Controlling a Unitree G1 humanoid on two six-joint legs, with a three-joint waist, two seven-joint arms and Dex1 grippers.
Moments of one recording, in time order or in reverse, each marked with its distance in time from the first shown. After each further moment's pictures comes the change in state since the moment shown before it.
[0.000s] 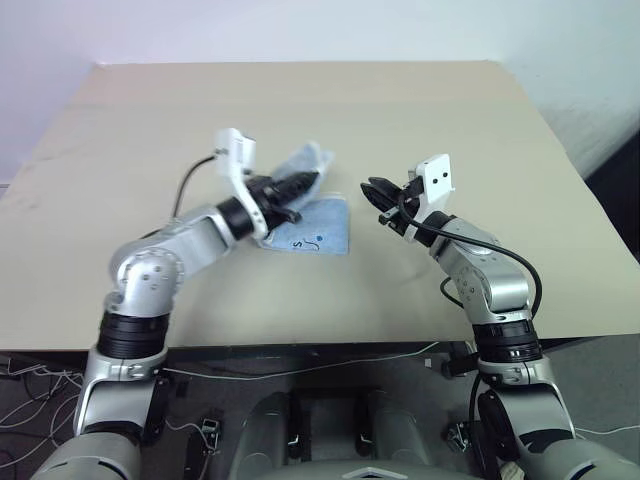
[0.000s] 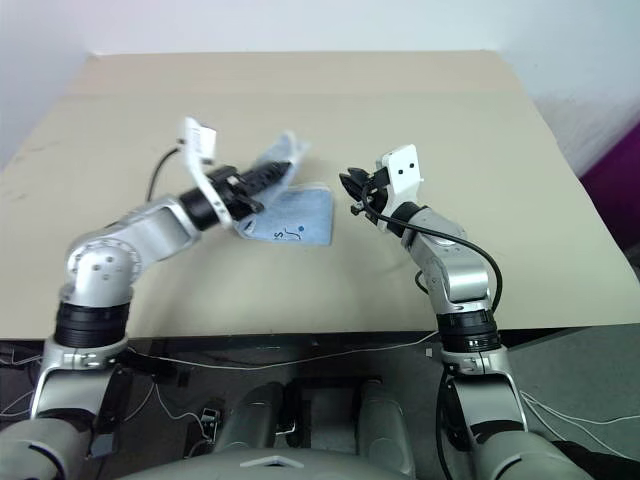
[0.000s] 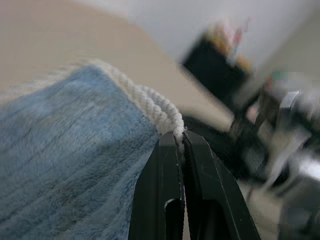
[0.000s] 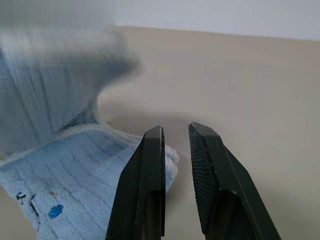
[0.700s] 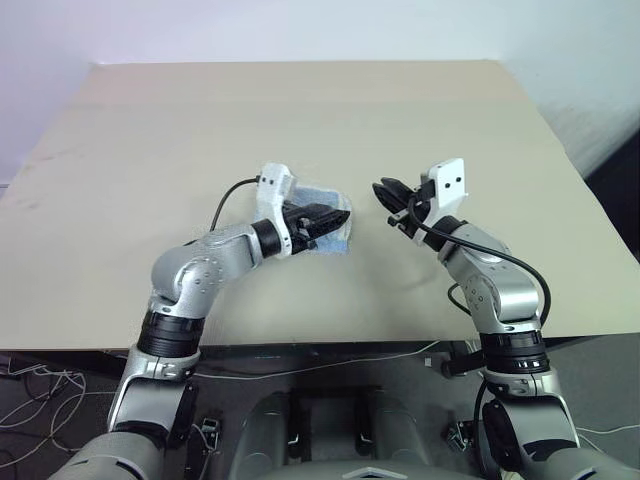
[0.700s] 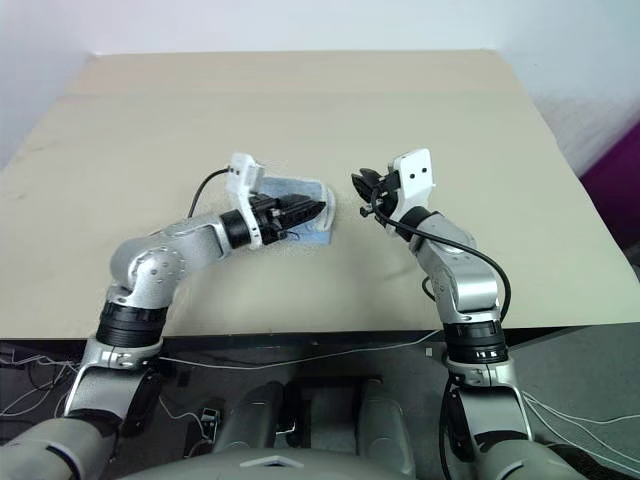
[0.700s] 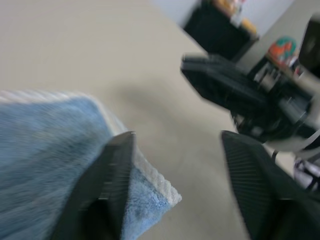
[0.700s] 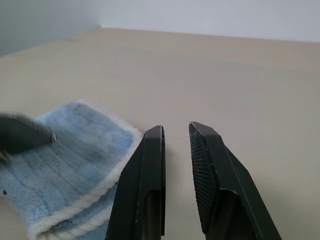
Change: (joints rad) left arm 0.068 -0.125 0.126 -0.004 0.179 0.061 -0.162; right arm 0.044 -0.006 -0.013 -0.061 0.001 0.014 -0.019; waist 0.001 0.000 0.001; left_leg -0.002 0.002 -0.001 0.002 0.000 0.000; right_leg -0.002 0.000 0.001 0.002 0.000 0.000
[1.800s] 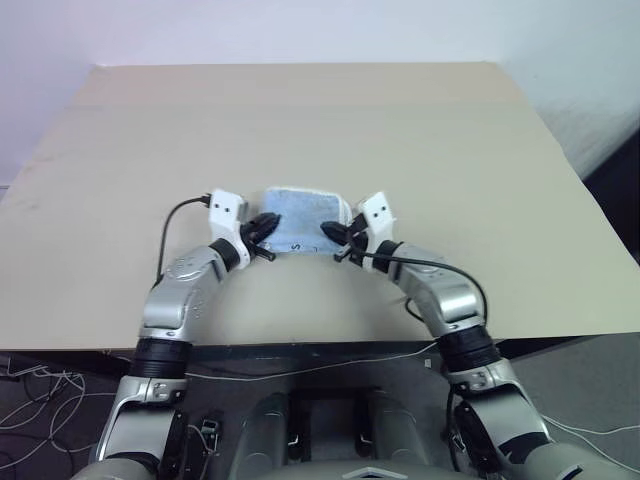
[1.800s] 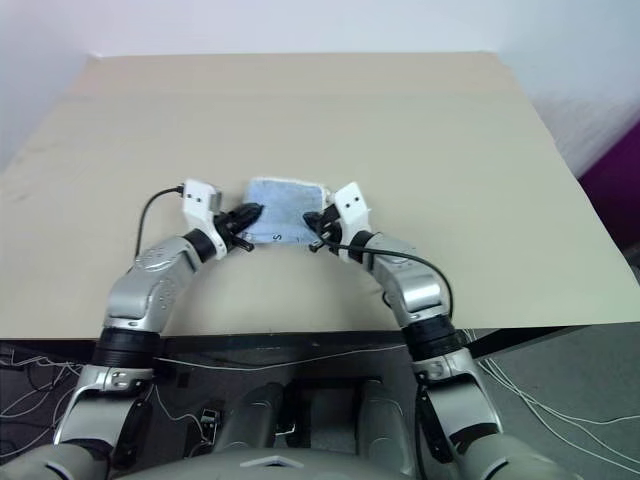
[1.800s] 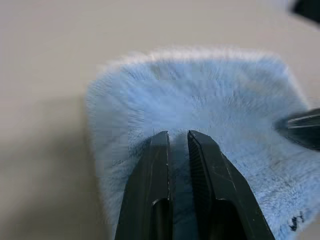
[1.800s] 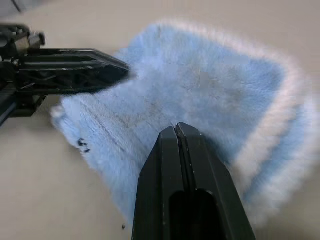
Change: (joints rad) left arm 0.144 0.029 0.063 0.218 0.445 -0.470 -0.115; right arm -0.028 0.090 0.131 0.132 -0.054 0.030 0.109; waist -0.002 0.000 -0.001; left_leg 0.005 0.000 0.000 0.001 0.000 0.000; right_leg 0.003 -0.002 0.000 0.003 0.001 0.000
